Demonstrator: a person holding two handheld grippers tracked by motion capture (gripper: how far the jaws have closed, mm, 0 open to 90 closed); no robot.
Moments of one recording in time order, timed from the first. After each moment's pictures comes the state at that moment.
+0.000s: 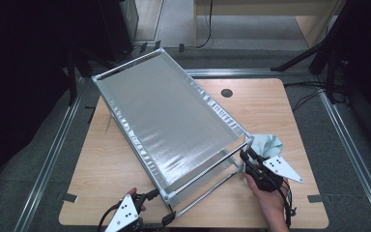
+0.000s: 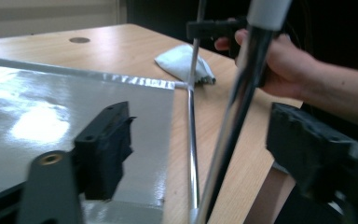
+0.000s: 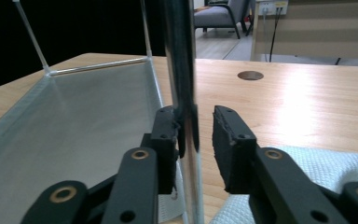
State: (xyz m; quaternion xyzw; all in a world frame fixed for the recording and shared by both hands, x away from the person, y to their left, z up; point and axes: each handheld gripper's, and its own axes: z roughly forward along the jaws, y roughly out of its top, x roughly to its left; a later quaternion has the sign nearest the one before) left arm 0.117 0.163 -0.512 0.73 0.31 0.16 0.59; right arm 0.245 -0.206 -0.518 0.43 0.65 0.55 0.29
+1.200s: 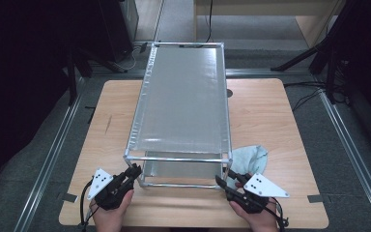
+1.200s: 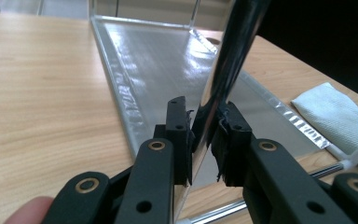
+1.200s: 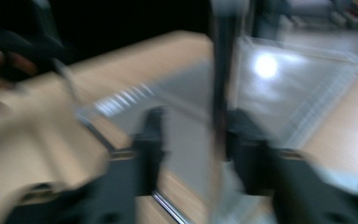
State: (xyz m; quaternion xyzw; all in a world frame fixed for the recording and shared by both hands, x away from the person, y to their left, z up) left arm 0.171 0.228 -0.519 0.64 0.50 0.25 0.54; right arm 0.196 -0.169 -0.509 0.30 0.73 0.59 0.18
